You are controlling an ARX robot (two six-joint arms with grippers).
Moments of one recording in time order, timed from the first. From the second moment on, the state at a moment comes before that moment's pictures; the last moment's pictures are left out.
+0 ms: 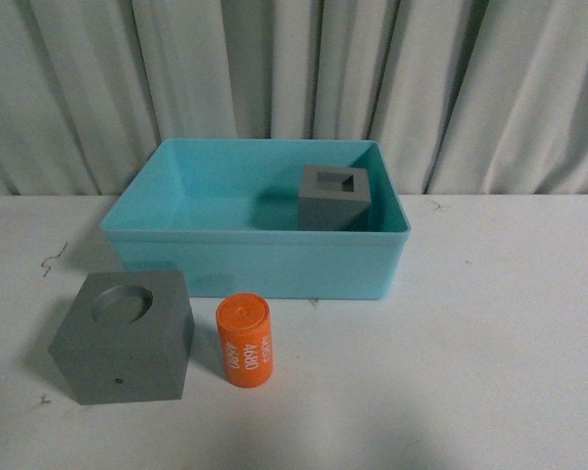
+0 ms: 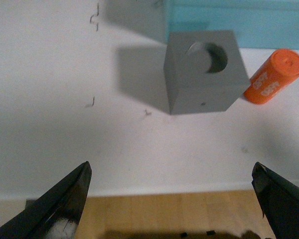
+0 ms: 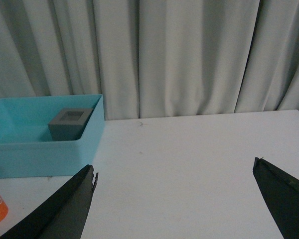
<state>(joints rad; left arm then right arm) -0.08 0.62 0.34 -0.37 -0.03 -0.07 0.00 0.00 0.01 0.00 0.00 0.01</state>
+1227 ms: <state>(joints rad) -0.20 1.57 0.77 0.03 -0.09 0.09 0.00 0.00 0.01 0.00 0.00 0.01</state>
